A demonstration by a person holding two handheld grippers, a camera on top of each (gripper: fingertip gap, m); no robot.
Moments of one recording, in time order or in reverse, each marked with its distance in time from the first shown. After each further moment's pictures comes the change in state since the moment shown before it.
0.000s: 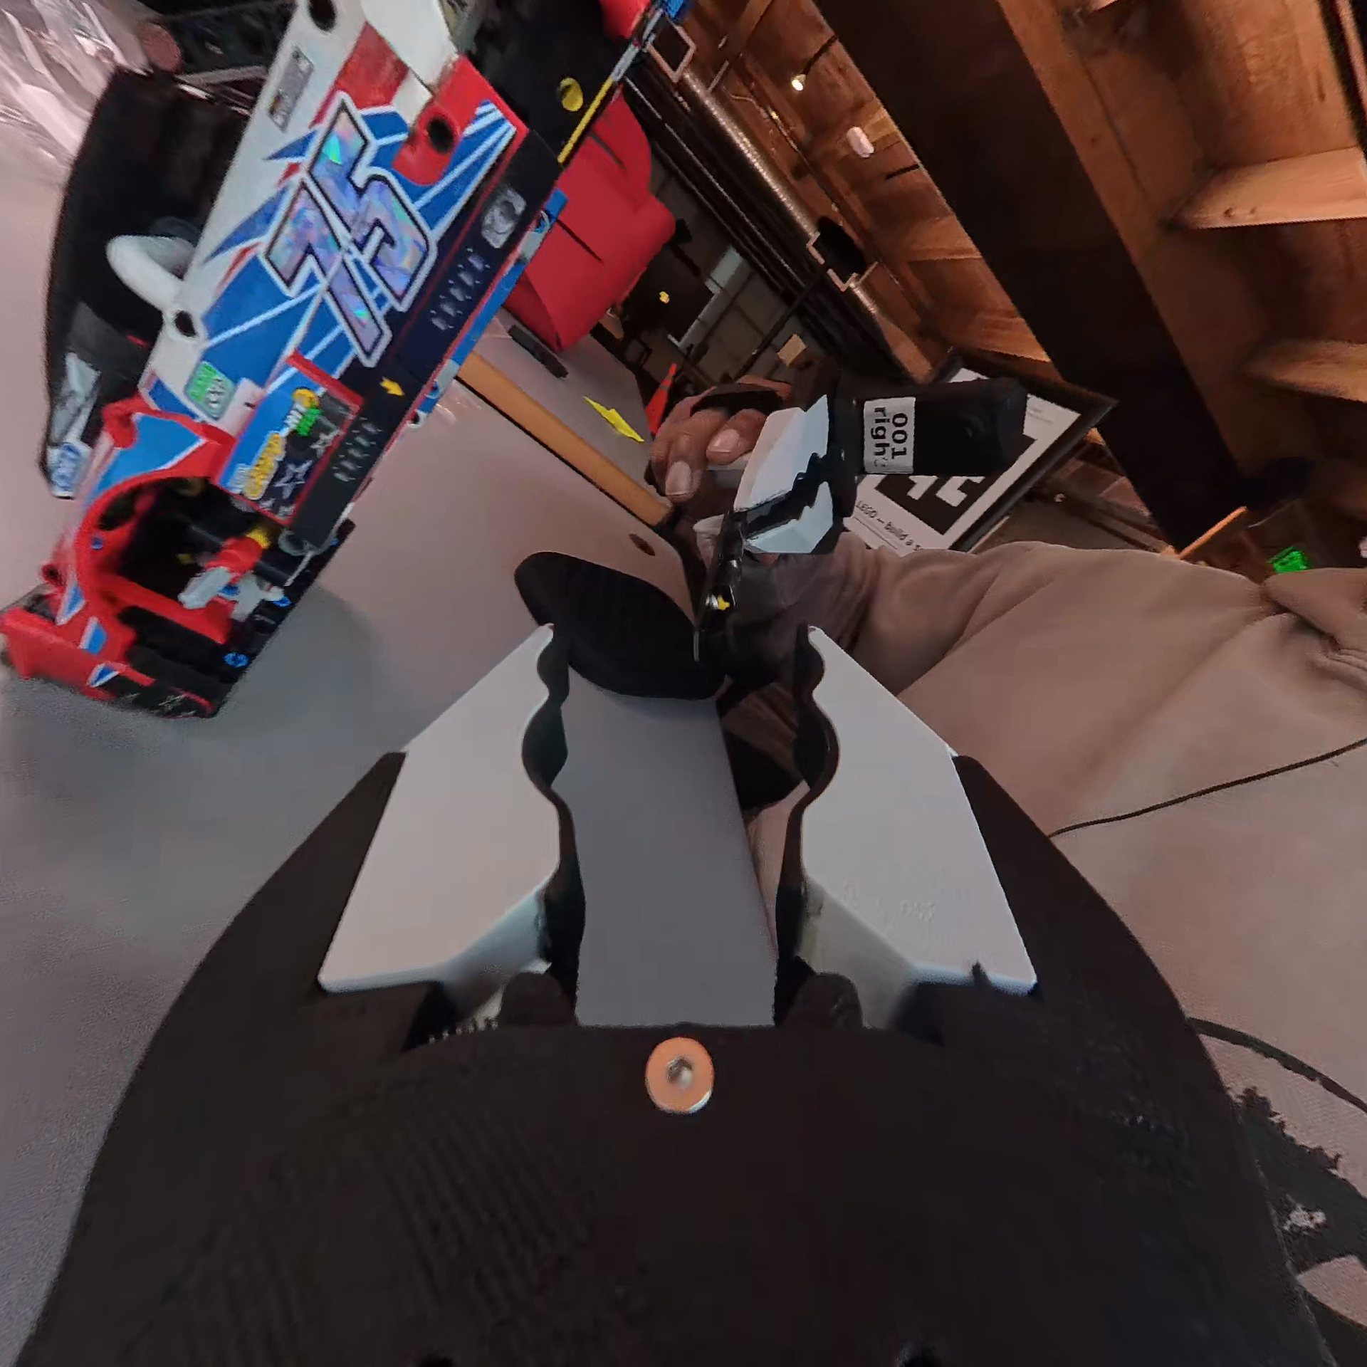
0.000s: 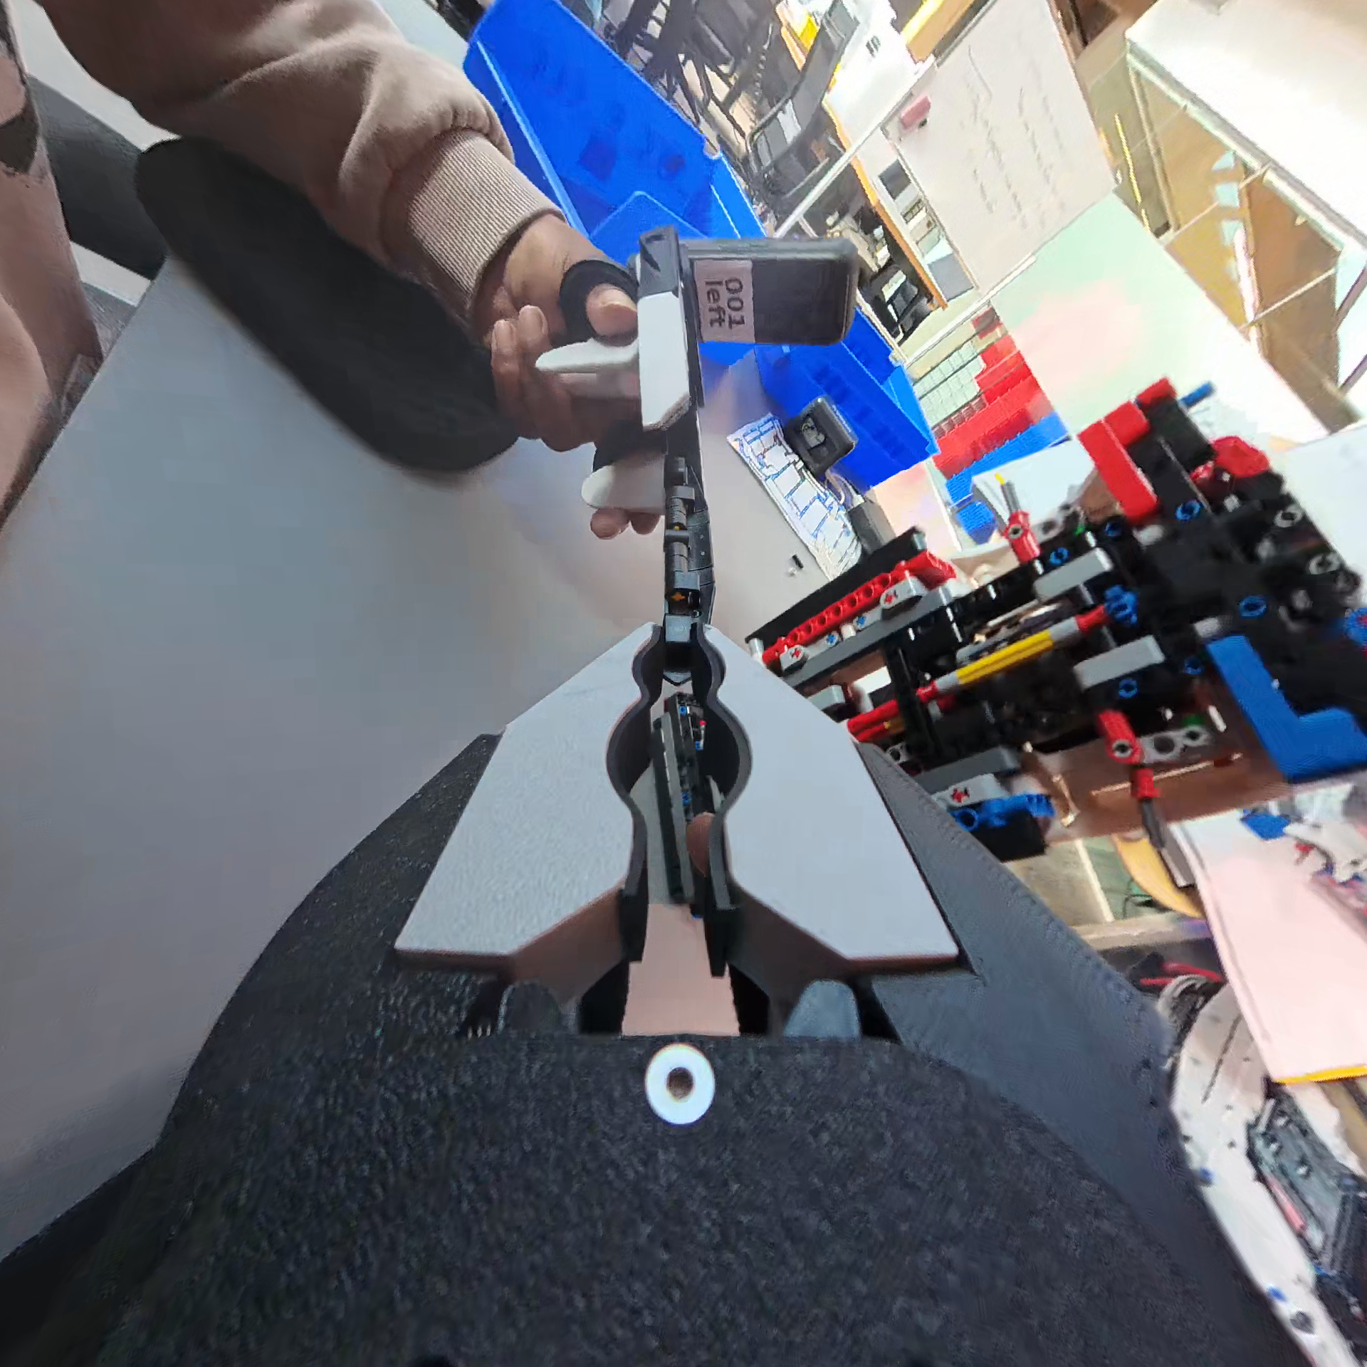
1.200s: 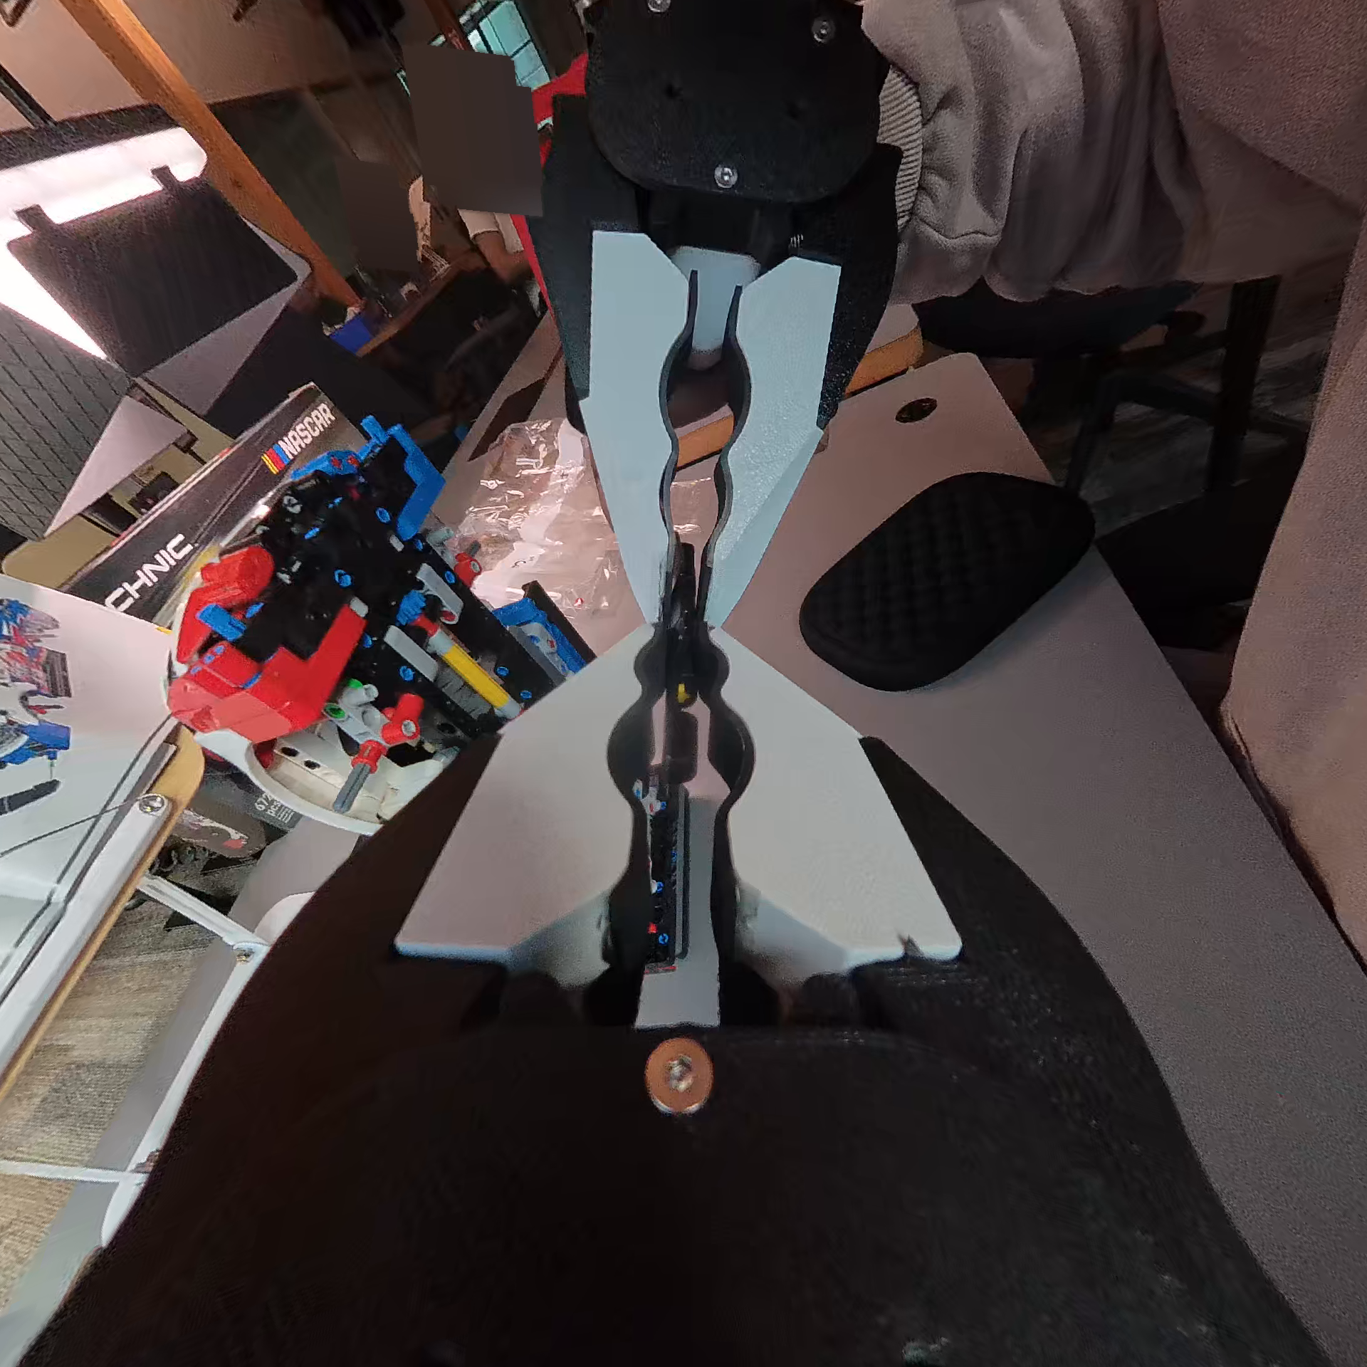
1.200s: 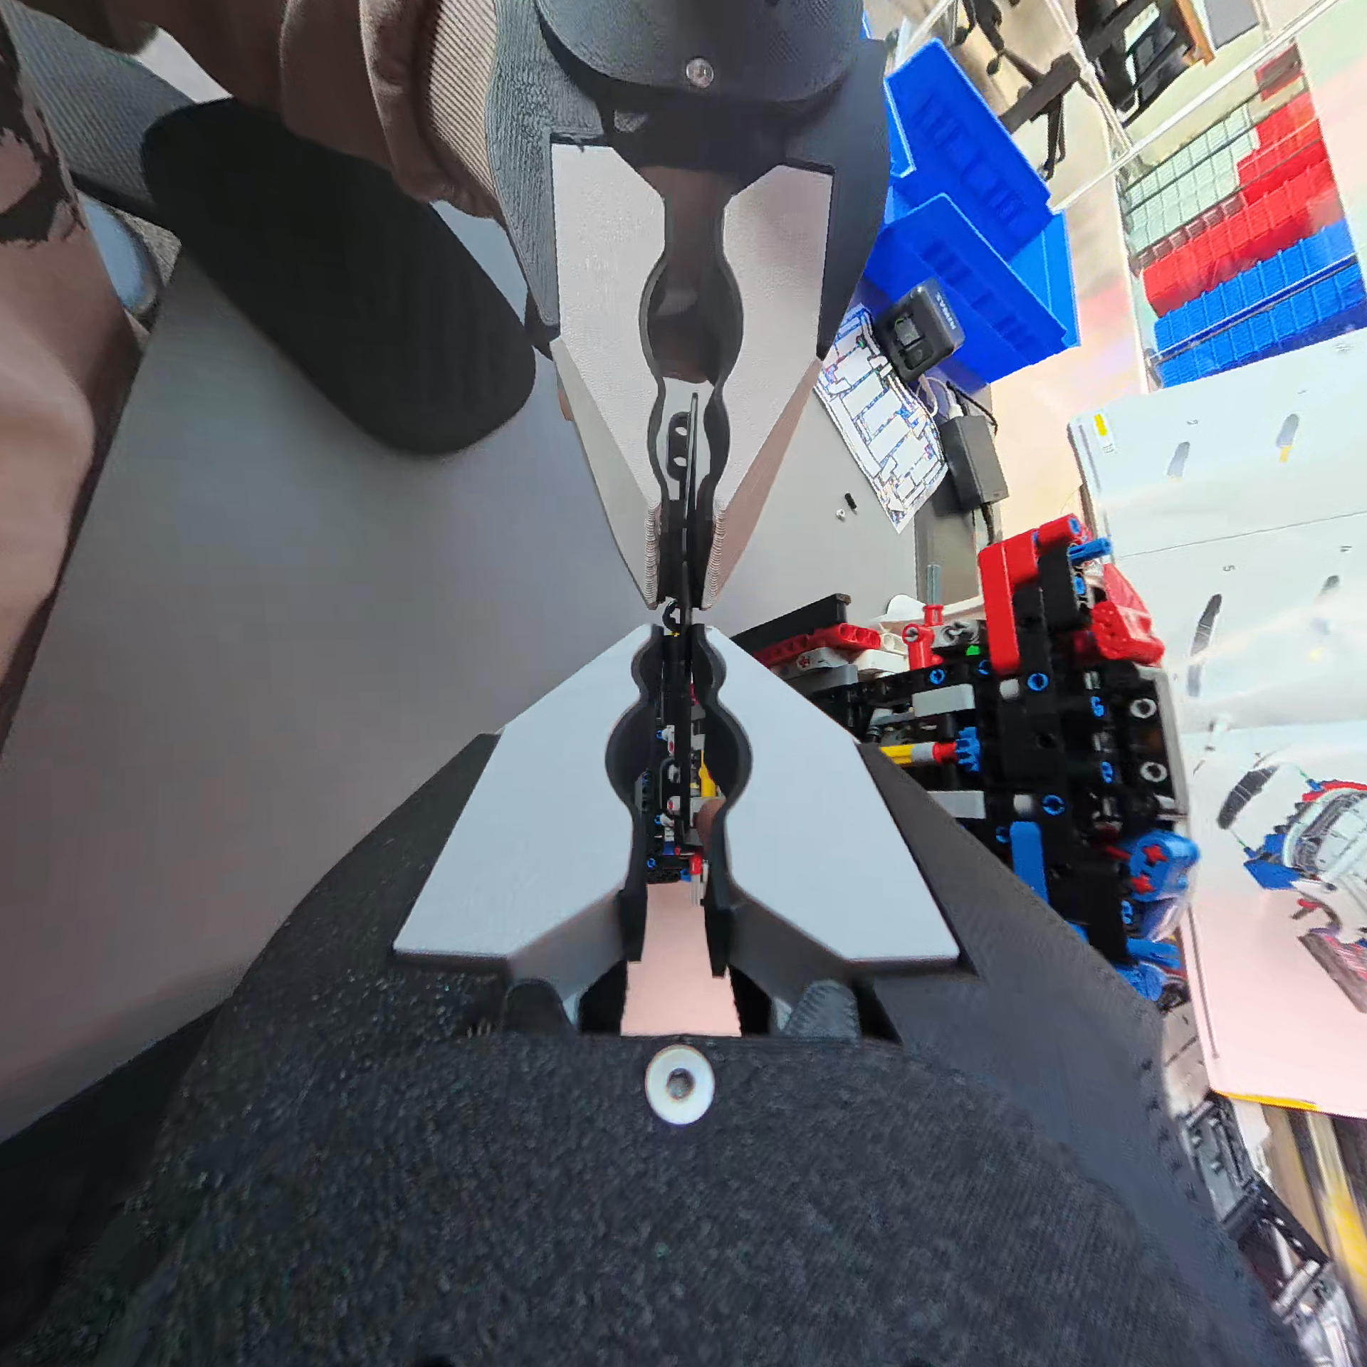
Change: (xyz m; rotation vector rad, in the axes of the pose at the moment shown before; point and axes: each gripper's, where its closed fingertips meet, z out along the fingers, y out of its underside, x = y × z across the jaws) left arm 0.050 -0.055 0.047 -0.247 -0.358 1.142; right arm 0.046 -0.037 0.017 -0.241 -0.211 0.026
